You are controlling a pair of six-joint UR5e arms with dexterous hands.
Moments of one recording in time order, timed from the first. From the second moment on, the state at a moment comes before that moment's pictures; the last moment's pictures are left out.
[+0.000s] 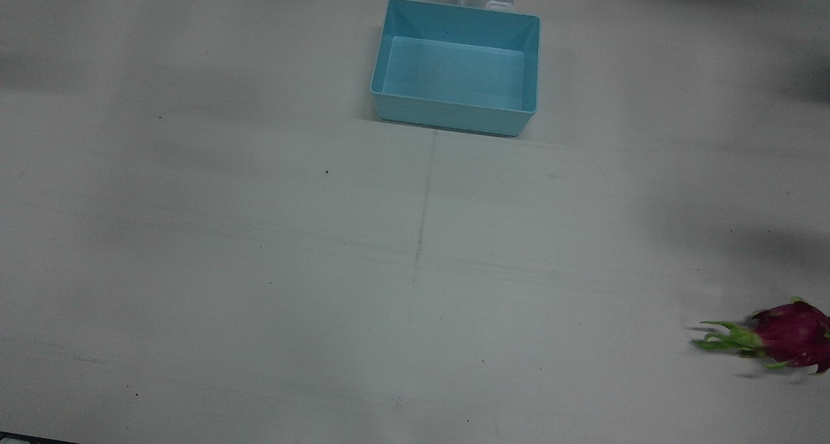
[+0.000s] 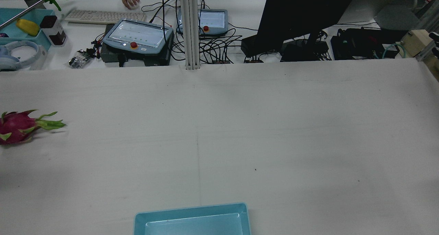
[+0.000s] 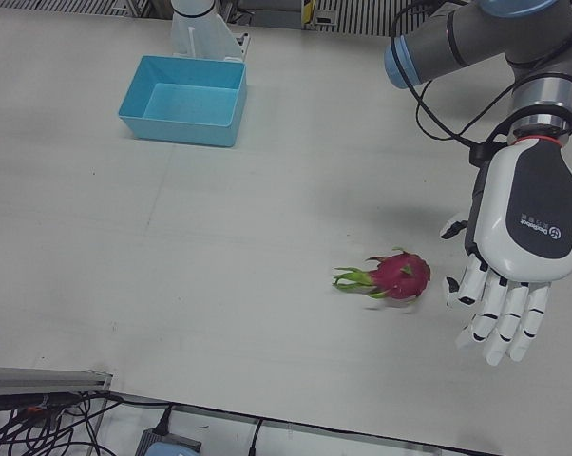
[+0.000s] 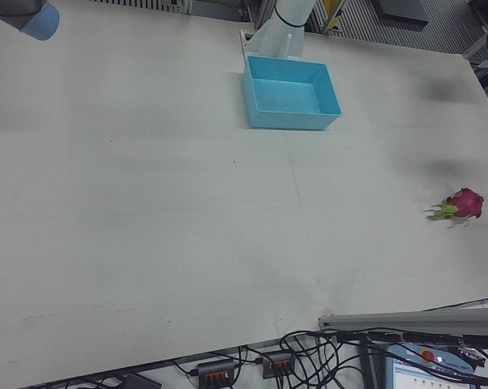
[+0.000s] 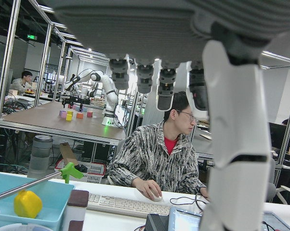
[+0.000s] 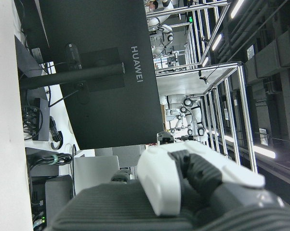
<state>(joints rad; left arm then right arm) -1.43 -1.85 -1.77 0.41 1.64 1.39 1.46 -1.64 1.70 -3.22 -1.55 0.16</state>
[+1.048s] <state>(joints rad) -1.43 -1.79 -1.82 0.37 1.62 1.38 1.47 -1.64 1.70 -3.22 -1.55 0.16</state>
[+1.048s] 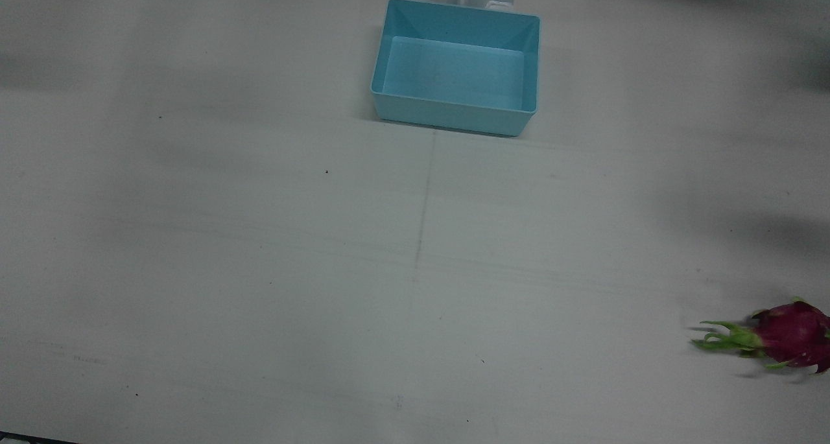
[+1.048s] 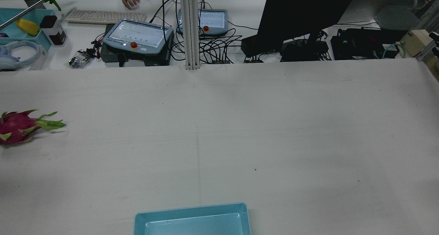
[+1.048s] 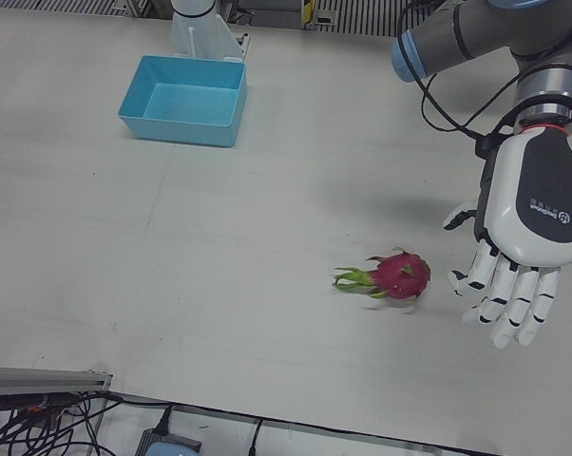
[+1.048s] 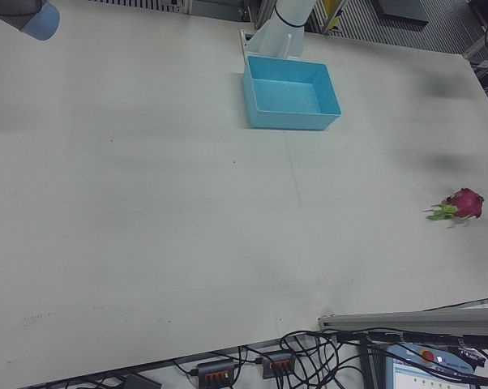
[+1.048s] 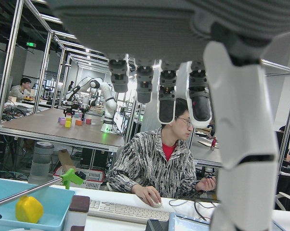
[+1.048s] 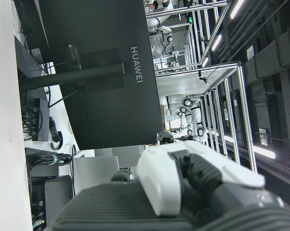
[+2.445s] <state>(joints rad) -1.43 -1.74 -1.81 0.29 1.60 1.38 1.46 -1.64 1.70 -3.22 -1.55 0.16</state>
